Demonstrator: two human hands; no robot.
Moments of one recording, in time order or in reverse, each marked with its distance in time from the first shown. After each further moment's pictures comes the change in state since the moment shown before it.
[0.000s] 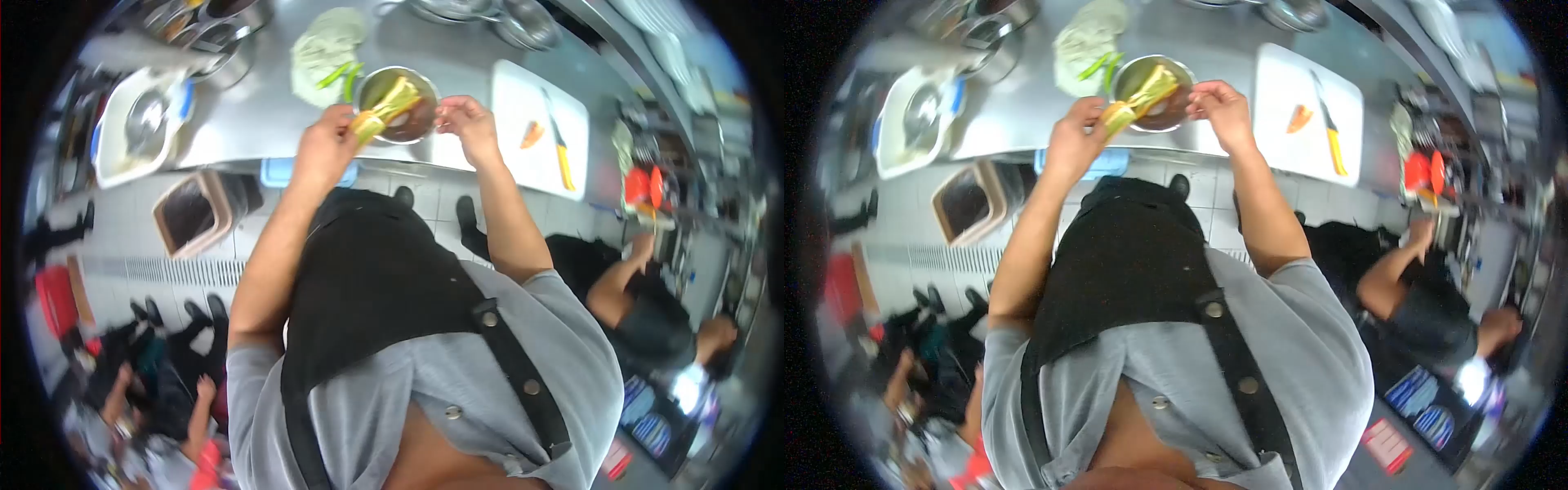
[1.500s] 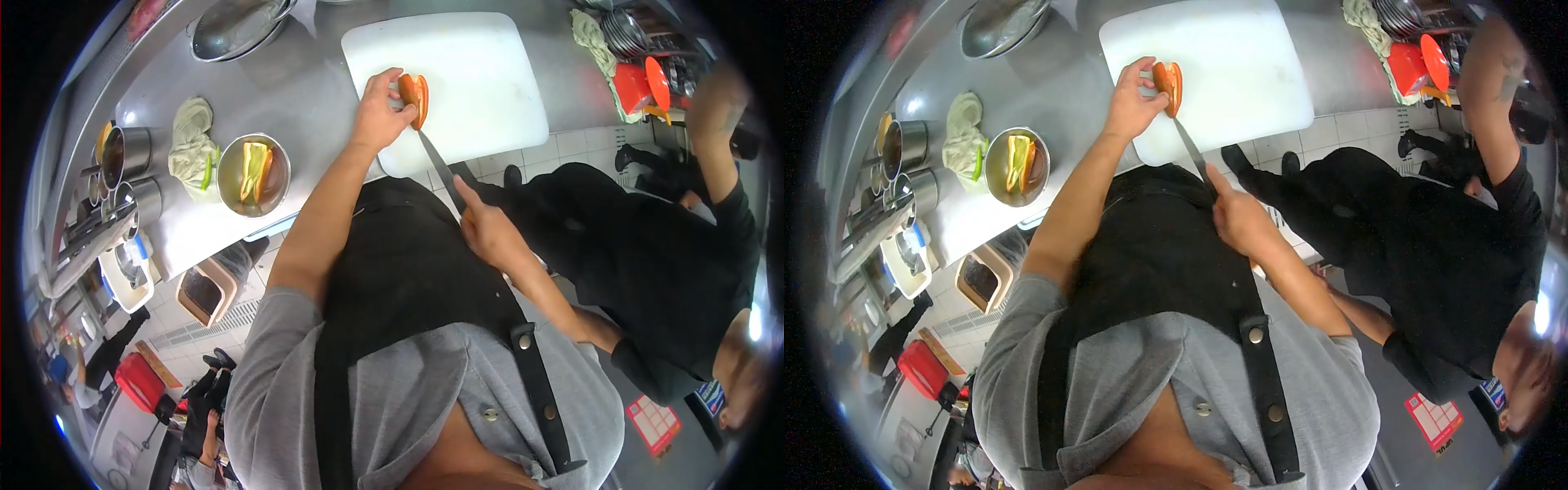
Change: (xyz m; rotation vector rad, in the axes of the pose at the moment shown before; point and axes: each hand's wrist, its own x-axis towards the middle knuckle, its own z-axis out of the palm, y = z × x) left_hand 0.121 0.091 0.386 -0.093 -0.370 0.232; right_hand -0.196 -0.024 -0.242 -0.795 -0.064 0.288
